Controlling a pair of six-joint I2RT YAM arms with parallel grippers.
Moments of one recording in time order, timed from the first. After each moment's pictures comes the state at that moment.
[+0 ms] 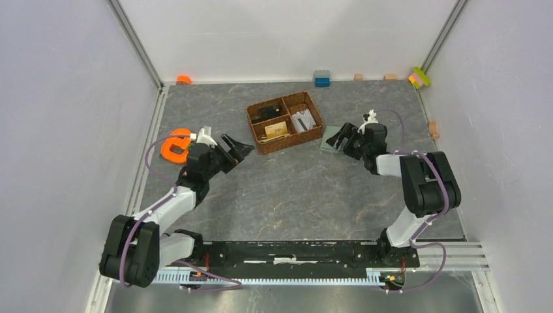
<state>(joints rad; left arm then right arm) -0.24 1.15 0.42 0.38 0.27 -0.90 0.12 1.69 0.68 0.43 -0.29 0.61</state>
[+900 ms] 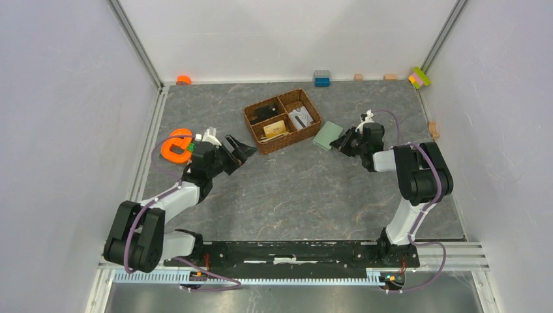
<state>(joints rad) -0.26 1.26 0.44 0.41 0.30 -0.92 0.12 1.83 0.73 0.53 -0.36 0.66</state>
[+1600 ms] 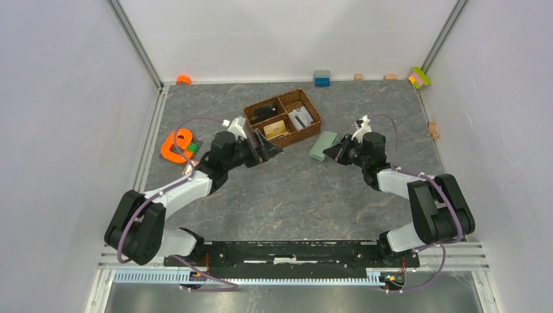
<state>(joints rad) -0.45 1.30 0.60 0.33 0.31 -0.85 0.21 1.48 0.53 0.52 -0.40 0.65</state>
